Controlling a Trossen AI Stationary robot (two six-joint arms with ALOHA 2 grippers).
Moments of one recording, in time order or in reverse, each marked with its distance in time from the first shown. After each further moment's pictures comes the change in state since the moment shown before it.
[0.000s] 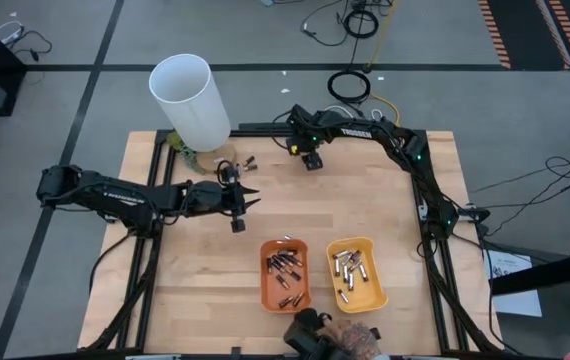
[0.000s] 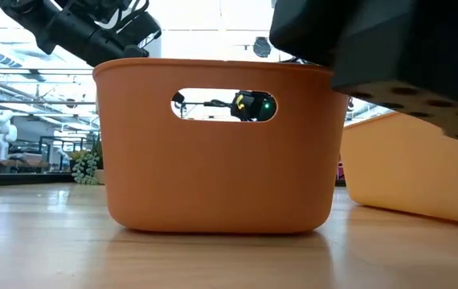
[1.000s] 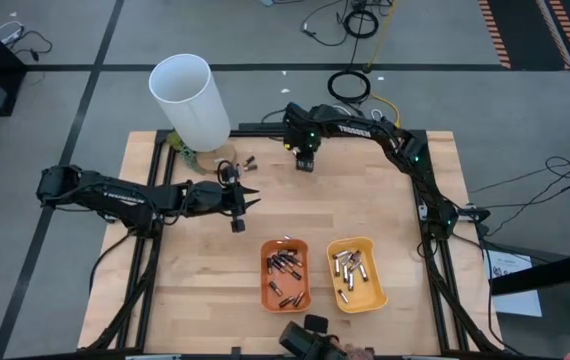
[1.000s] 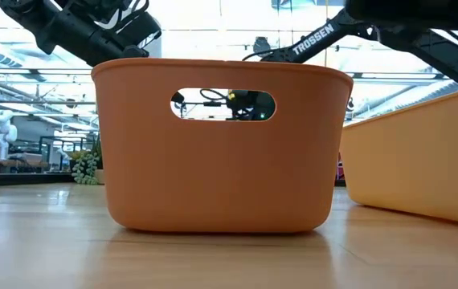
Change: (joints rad) left arm 0.000 0.000 0.000 -0.003 0.000 0.001; right arm 0.024 0.010 0.158 -0.256 -0.104 0.498
